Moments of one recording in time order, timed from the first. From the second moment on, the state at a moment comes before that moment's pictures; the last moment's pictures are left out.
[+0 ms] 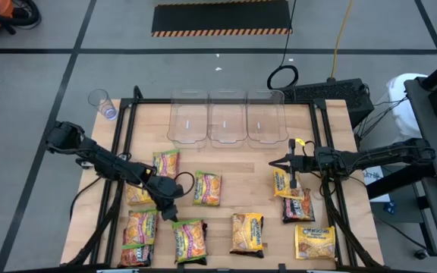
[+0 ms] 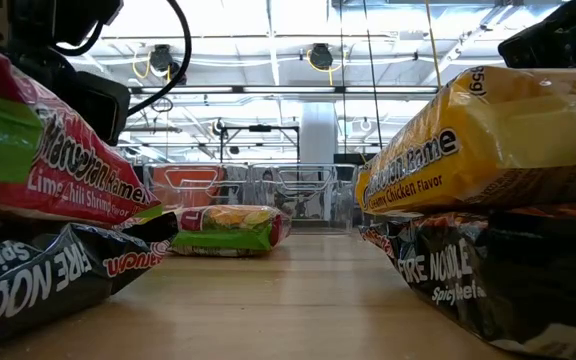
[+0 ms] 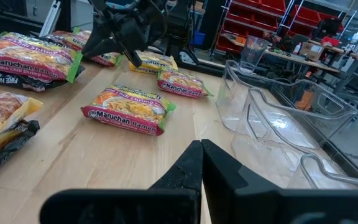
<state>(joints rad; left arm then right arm) -0.35 1.41 0.49 0.15 0.49 -1.14 0.04 0.57 0.02 0.42 0.08 -0.23</state>
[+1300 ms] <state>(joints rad) -0.35 1.41 0.49 0.18 0.55 -1.14 0.04 0.57 0.02 0.42 0.08 -0.23</state>
